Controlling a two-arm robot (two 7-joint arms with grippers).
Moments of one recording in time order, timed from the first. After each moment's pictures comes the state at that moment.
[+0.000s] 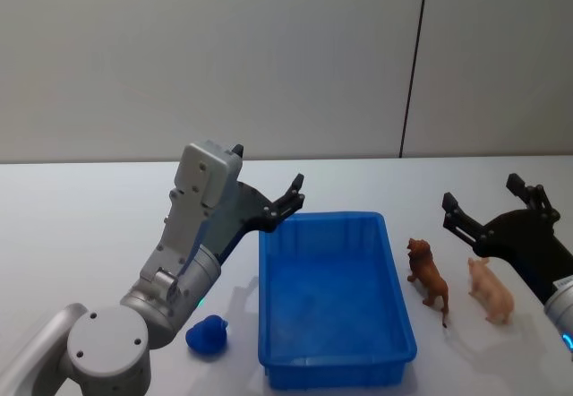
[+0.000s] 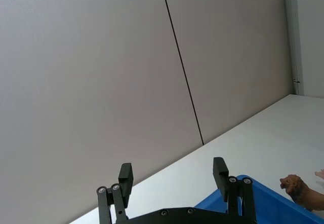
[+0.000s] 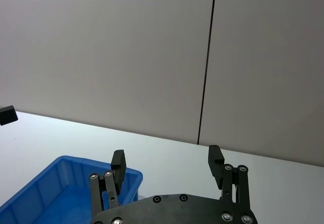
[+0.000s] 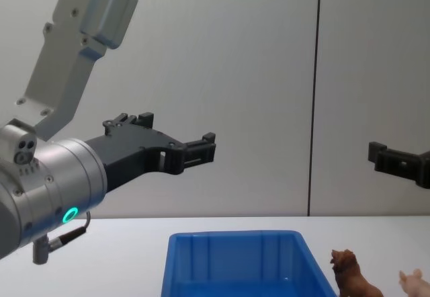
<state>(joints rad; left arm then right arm) -0.24 0.38 0.45 -1.63 -0.20 0.01 -0.01 -0.01 0.34 -0.23 -1.77 0.29 0.03 0.07</state>
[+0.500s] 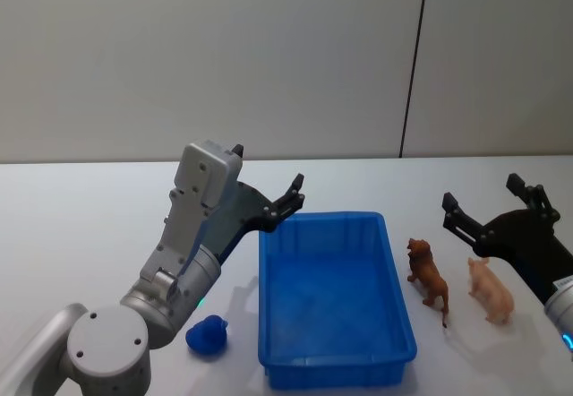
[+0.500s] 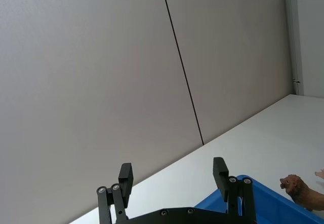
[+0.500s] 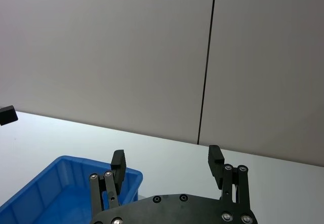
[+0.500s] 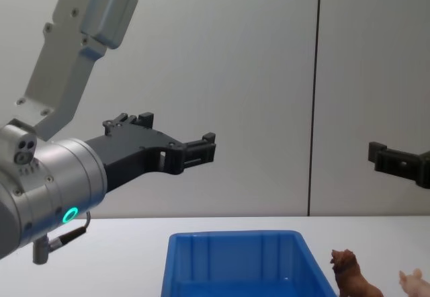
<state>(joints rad) -0.24 0.38 0.45 -1.63 -0.20 0.01 -0.01 -0.01 0.34 -0.23 -1.77 0.29 0.03 0.07</state>
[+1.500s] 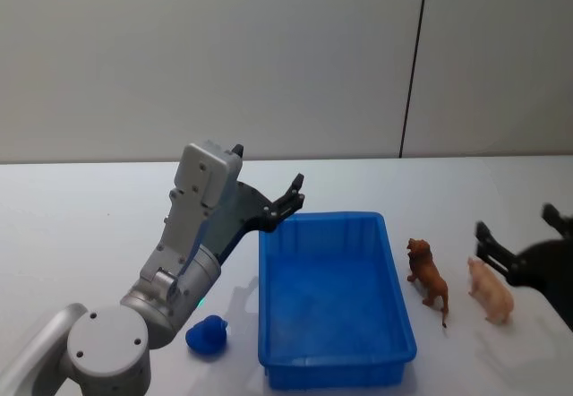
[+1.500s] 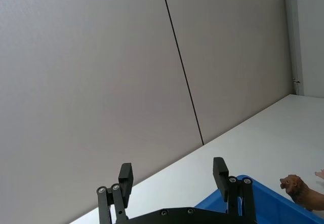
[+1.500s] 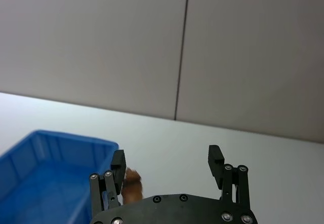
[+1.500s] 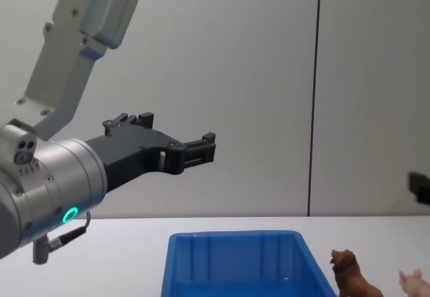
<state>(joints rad) -0.24 0.38 0.45 -1.63 -0.20 0.01 -0.01 -0.11 0.39 -0.20 -1.83 0.29 0.07 -0.01</state>
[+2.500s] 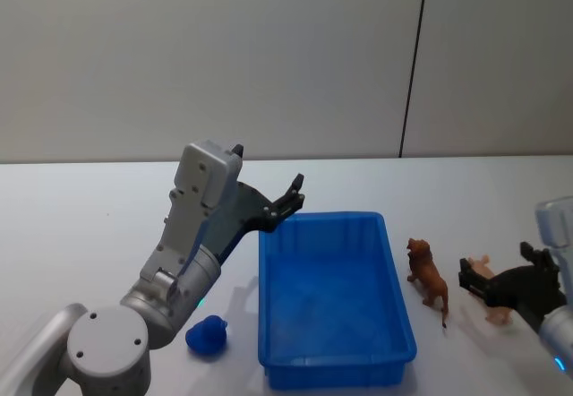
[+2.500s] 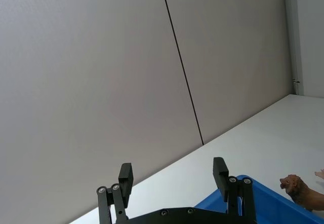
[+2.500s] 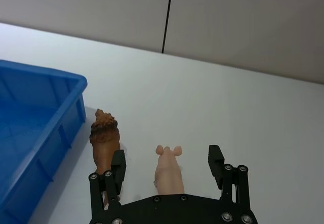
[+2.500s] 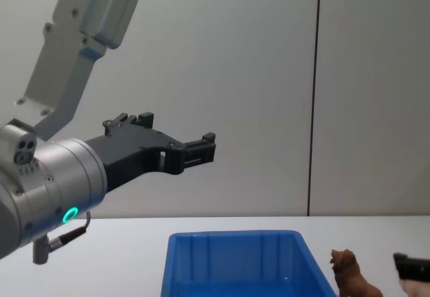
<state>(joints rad) -0.24 0.38 0.45 -1.63 -0.20 0.01 -0.01 0.04 0.30 -0.23 -1.61 0.17 0.32 -0.01</state>
